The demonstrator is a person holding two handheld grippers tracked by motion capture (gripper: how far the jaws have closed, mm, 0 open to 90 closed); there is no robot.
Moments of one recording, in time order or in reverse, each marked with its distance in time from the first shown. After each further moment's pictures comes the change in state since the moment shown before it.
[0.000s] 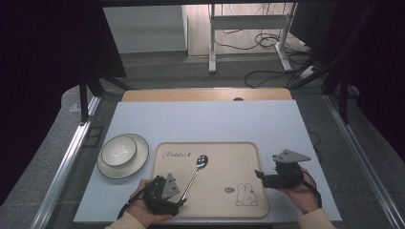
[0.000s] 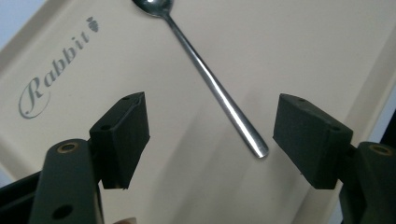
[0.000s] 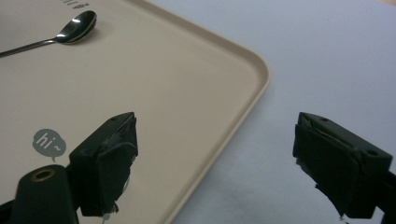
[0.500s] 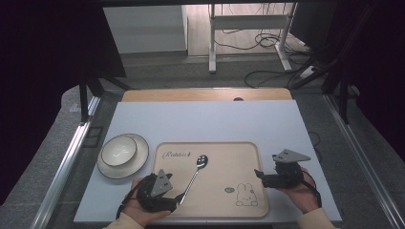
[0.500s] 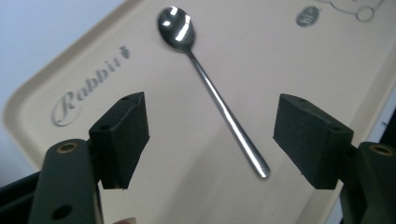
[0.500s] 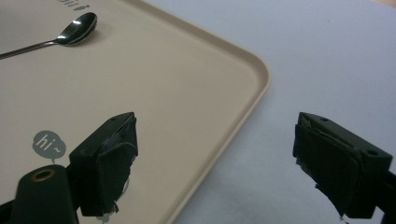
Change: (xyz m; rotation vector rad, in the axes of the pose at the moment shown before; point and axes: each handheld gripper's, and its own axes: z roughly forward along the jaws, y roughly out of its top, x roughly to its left) left arm 0.010 -0.002 -0.021 -0.139 0.029 -0.099; right arm -0.001 0.001 0.001 -0.005 0.004 -0.003
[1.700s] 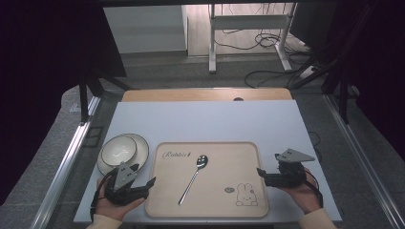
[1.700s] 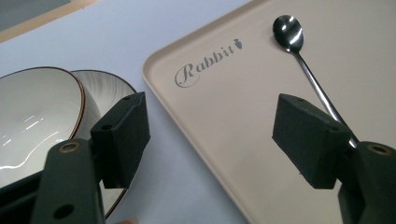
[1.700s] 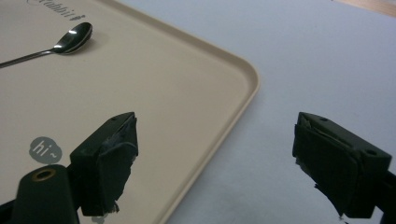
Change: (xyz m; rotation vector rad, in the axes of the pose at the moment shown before) left arm 0.045 -0.035 -0.041 -0.076 0.210 -0.188; right arm -0.005 -0.001 -0.005 -0.030 -0.015 0.017
